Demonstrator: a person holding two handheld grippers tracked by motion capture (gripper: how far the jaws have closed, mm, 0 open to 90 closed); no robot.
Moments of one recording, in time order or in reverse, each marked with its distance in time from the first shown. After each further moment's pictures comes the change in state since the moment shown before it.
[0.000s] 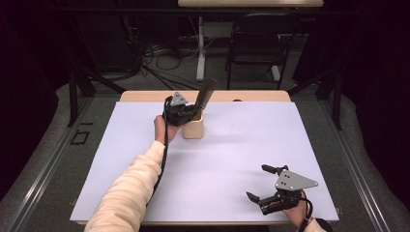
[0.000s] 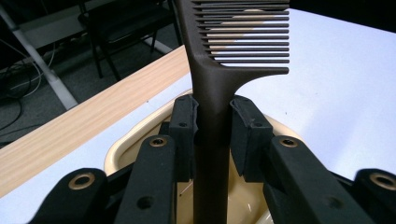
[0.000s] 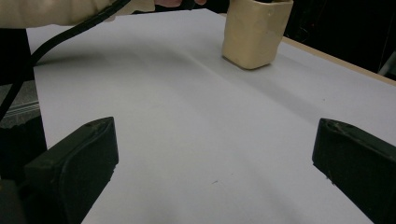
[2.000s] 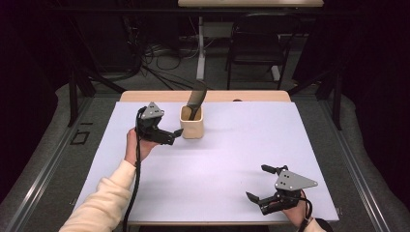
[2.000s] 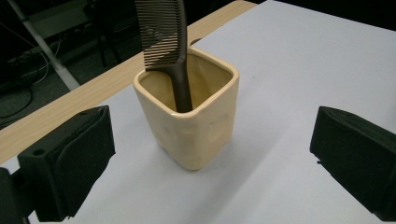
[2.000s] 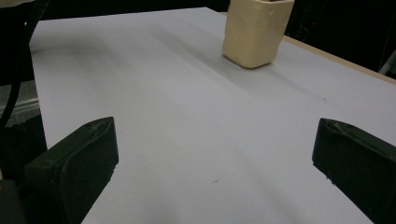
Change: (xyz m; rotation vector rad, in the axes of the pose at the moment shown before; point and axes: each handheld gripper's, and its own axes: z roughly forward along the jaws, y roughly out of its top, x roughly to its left) left arm -0.017 -0.016 -0.109 0.021 0.006 -0.002; right arm 0.001 0.000 0.001 0.008 0.001 -0.001
